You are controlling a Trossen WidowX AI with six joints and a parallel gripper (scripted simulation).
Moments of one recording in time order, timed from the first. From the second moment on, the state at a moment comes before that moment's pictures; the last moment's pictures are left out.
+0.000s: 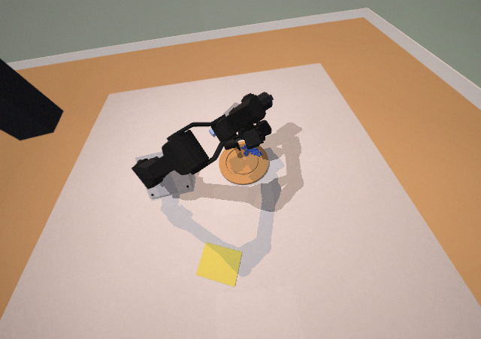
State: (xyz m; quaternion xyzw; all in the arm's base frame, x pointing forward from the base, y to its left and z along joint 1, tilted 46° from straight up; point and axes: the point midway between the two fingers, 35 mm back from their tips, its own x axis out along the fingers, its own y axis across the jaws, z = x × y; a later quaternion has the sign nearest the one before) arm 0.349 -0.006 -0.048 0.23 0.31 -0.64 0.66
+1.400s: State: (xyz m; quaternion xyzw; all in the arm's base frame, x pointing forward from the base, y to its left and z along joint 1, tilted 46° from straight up) arm 0.349 -0.005 -0.047 0.23 0.31 -0.64 0.66
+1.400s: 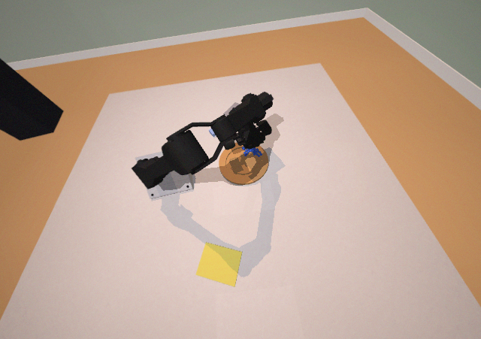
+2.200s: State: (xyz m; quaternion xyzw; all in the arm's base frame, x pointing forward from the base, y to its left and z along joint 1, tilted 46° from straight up) arm 0.348 -0.001 -0.044 0.23 0.31 -0.64 0.66
